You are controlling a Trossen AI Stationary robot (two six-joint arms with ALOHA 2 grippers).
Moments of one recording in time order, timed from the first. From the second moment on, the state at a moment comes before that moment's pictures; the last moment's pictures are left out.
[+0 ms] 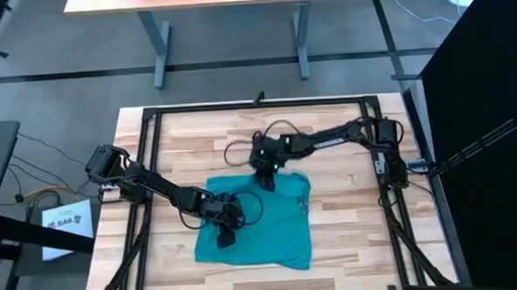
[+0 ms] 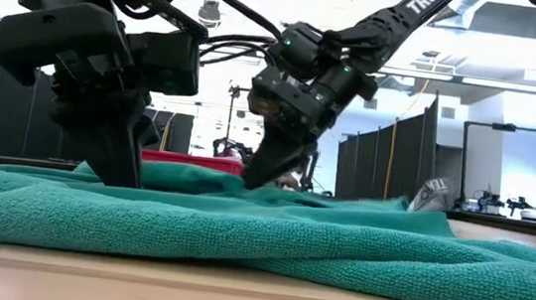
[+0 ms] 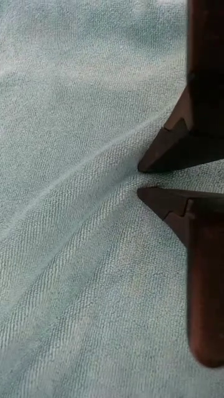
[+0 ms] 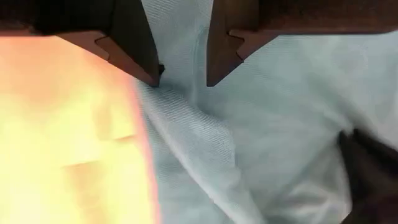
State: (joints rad) left arm -0.34 1.69 0.78 -0.12 -0.03 -0.53; right arm -0.21 2.03 1.33 -0.25 -0.31 0.05
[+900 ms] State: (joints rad) left arm -0.34 1.69 0.78 -0.14 -0.01 -0.52; right arm 0.02 1.93 1.21 -0.58 -0.37 0.04
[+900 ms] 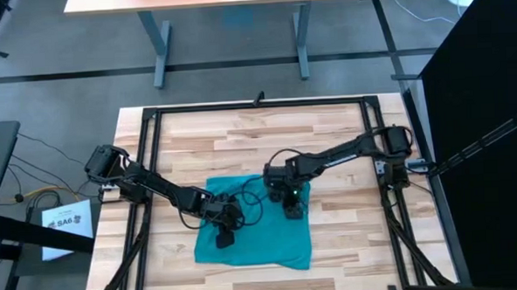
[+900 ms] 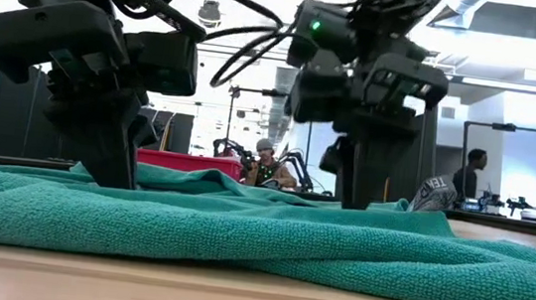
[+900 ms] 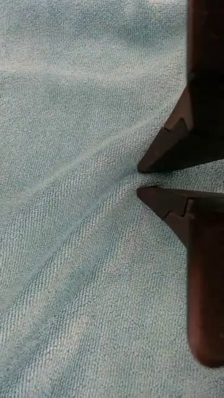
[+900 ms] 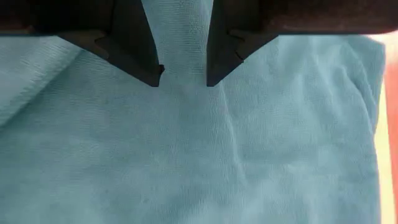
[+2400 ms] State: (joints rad) left arm -0.34 1.69 0.78 -0.14 -0.01 -0.55; right arm -0.19 1.80 1.13 -0.48 -0.34 -0.02
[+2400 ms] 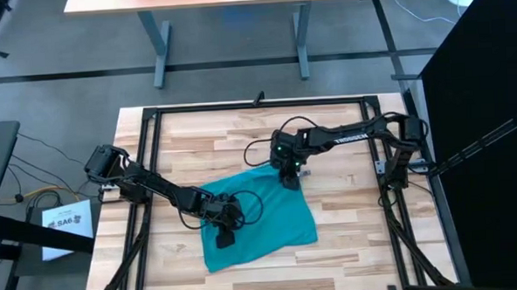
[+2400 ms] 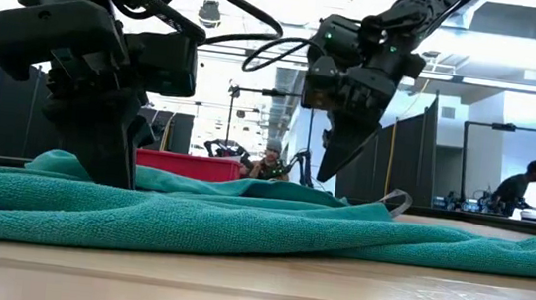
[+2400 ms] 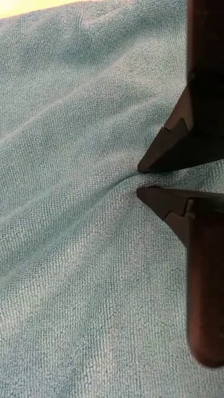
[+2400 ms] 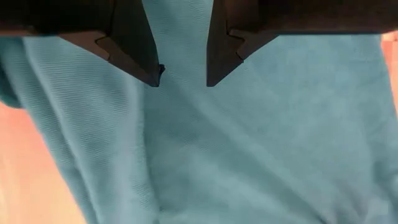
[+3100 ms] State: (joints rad) left arm -0.34 1.69 0.78 -0.14 -0.01 -0.55; right arm -0.41 1.87 1.15 -0.51 -0.28 -0.10
